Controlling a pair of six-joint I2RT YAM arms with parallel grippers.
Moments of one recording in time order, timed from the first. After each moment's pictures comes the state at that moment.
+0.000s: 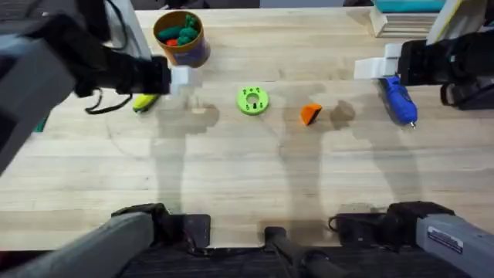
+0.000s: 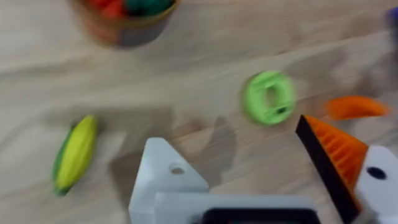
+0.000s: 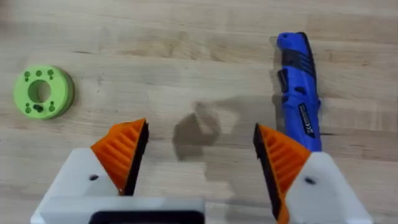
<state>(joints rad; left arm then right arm) 0.13 1.28 0.96 -0.75 0.39 0.12 0.00 1.12 1.05 -0.88 -0.06 -0.01</state>
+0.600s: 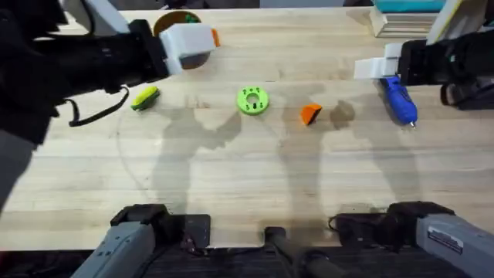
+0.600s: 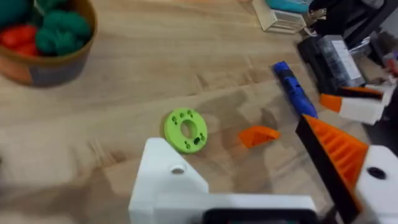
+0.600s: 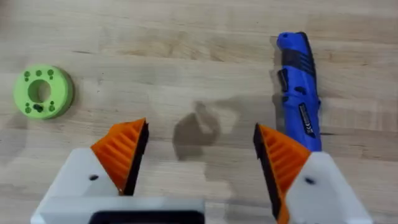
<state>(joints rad) 0.06 0.96 0.95 -0.66 0.70 -0.27 0.00 1.12 1.05 -0.88 -0.06 -0.01</state>
